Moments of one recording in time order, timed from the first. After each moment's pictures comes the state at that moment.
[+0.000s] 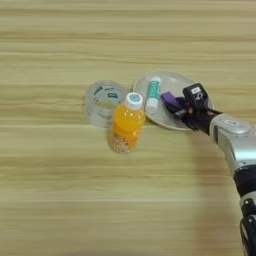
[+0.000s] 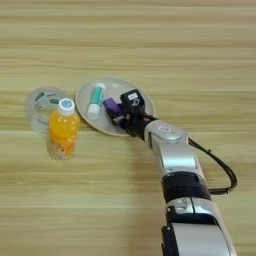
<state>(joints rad) -0.40 -0.44 -0.09 0.55 0.05 0.19 0.57</state>
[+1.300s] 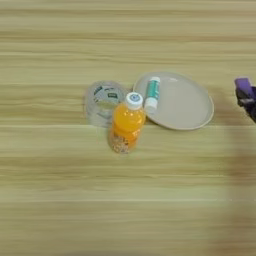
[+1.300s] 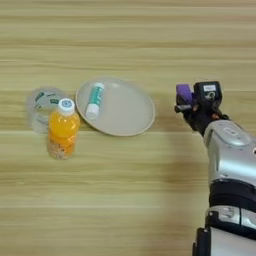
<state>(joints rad) -0.36 -0.59 -0.36 0.59 0.09 0.17 0.40</state>
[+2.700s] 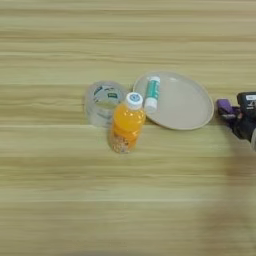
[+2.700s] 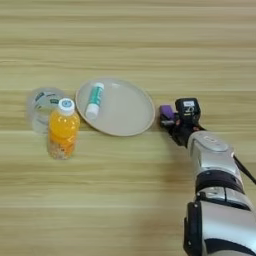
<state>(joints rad) -0.51 -0.58 -0.27 1.02 0.07 0.01 0.42</state>
